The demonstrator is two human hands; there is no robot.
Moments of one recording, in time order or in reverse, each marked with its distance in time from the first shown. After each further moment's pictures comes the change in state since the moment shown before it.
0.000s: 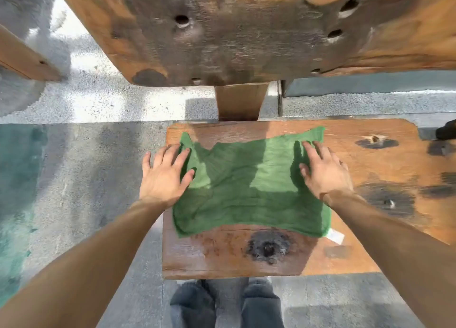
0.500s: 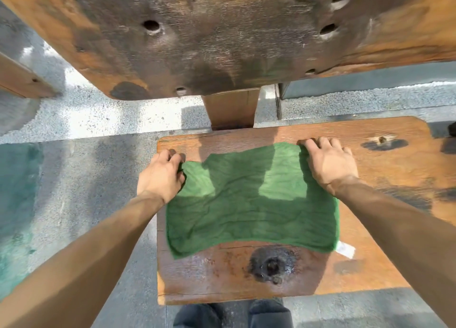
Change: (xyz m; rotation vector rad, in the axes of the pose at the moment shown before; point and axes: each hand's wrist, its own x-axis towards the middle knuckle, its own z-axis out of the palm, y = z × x) left_hand 0.050 0.014 -0.013 0.029 -0.146 -0.098; right_hand 0.058 0.020 0.008 -0.265 0.022 -0.055
